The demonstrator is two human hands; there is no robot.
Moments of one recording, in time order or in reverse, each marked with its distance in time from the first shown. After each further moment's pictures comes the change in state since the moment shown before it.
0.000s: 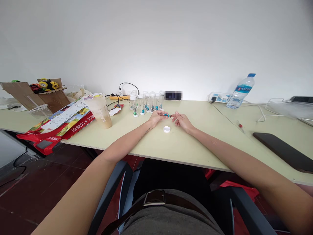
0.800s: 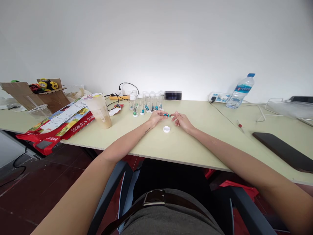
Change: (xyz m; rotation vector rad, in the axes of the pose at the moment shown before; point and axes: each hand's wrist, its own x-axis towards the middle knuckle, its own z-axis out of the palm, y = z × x) left_hand 0.003 -0.004 -0.002 0.000 0.003 0.005; right_hand 0.002 0.003 0.000 -0.002 0.002 -0.015
